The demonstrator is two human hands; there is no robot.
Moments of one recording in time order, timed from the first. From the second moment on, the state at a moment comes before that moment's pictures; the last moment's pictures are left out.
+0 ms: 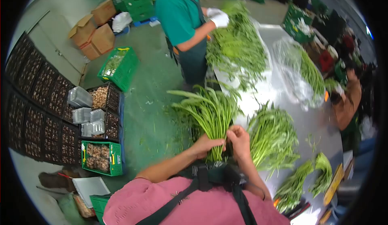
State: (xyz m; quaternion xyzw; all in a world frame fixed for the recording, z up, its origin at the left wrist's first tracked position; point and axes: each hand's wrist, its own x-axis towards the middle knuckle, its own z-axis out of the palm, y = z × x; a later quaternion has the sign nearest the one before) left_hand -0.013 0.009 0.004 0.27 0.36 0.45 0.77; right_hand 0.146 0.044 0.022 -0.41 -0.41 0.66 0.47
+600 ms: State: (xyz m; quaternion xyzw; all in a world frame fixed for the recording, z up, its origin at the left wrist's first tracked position) left_hand -0.034 0.023 -0.022 0.12 0.33 0.59 0.73; right_hand 0.158 0.053 -0.027 -0.50 -0.54 0.58 0.35
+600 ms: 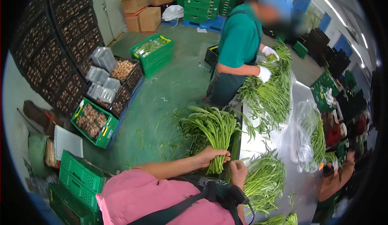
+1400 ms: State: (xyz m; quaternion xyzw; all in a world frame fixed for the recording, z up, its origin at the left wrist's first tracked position) left_hand -0.063 0.020 -0.026 0.18 0.34 0.61 0.70; right_hand 0.293 0.025 -0.066 -0.69 -0.65 0.06 0.30
